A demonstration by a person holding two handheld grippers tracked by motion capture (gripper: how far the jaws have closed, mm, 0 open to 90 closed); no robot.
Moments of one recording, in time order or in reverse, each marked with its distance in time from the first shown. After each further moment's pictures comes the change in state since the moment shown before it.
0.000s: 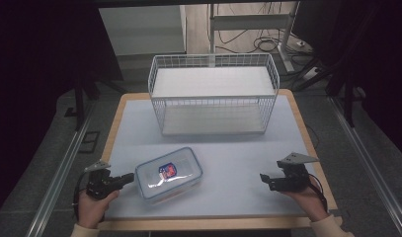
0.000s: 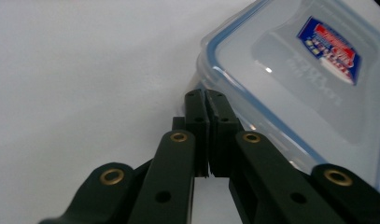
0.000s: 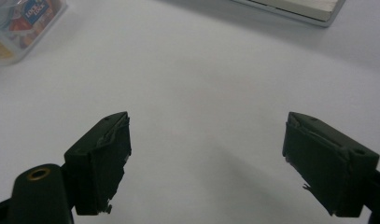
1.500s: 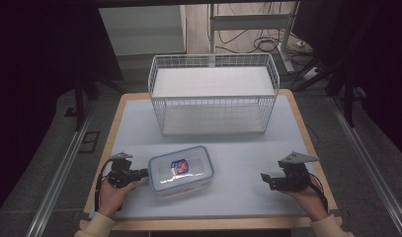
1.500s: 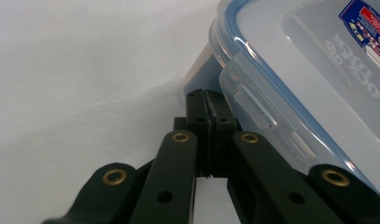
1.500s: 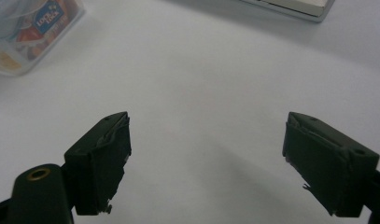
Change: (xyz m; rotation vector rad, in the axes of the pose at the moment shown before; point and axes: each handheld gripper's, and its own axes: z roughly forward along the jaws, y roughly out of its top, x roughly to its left) left arm -0.015 0.027 0.057 0.102 -0.037 0.011; right arm -0.002 0.000 0.000 0.016 -0.020 0.007
